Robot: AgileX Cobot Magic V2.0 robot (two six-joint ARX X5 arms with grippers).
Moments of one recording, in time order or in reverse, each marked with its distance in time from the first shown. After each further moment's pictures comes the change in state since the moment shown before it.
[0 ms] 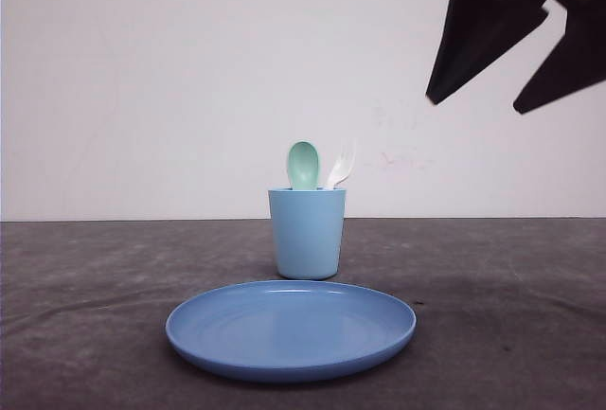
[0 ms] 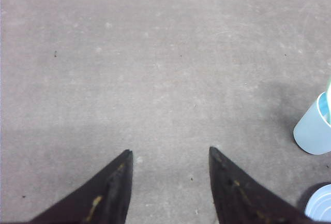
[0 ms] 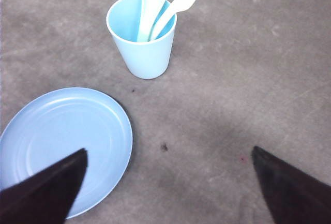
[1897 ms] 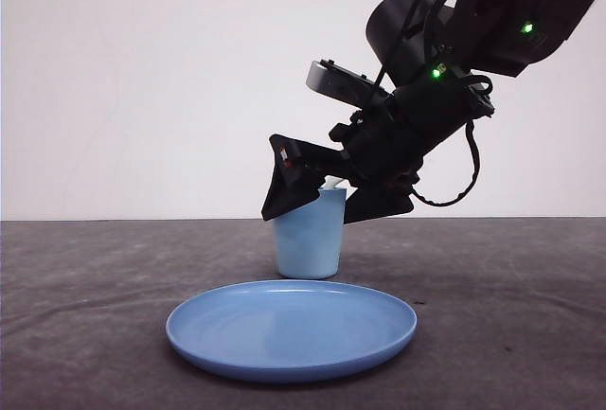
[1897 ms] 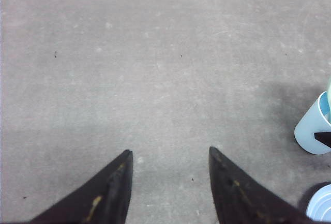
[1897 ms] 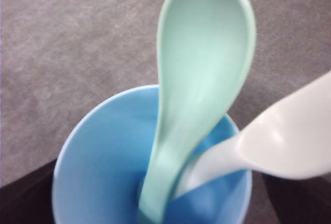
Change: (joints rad) left arm 0.000 0.000 0.000 0.000 0.000 0.008; right arm -0.102 0.896 0.309 0.665 -0.312 -0.069
